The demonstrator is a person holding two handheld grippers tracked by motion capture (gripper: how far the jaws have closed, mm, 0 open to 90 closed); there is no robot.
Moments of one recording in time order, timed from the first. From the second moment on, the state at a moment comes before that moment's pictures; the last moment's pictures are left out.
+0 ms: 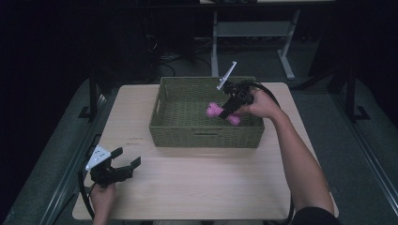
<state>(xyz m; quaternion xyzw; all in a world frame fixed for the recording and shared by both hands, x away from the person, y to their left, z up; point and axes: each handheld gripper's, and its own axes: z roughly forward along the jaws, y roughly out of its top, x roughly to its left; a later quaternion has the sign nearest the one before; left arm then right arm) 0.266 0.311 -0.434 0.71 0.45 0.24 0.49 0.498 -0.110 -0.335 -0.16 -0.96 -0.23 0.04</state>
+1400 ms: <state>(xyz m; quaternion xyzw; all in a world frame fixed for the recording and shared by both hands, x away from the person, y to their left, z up) 0.265 0.314 -0.433 0.71 0.45 0.24 0.49 0.510 -0.084 -0.377 -0.16 -0.97 -0.19 0.06</state>
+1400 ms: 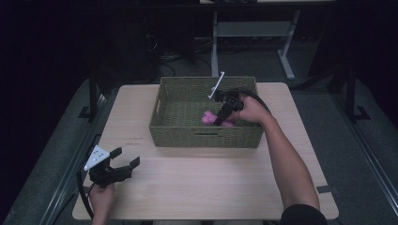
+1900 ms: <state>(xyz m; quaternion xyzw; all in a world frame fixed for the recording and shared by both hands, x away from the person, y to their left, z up) 0.264 0.313 -0.433 0.71 0.45 0.24 0.49 0.511 -0.085 -0.379 -0.17 -0.97 -0.19 0.06</state>
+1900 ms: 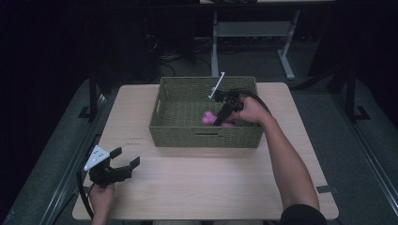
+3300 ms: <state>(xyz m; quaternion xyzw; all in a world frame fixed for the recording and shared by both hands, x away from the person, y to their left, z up) 0.263 0.310 -0.433 0.71 0.45 0.24 0.49 0.491 -0.120 -0.346 -0.20 -0.95 -0.24 0.04</state>
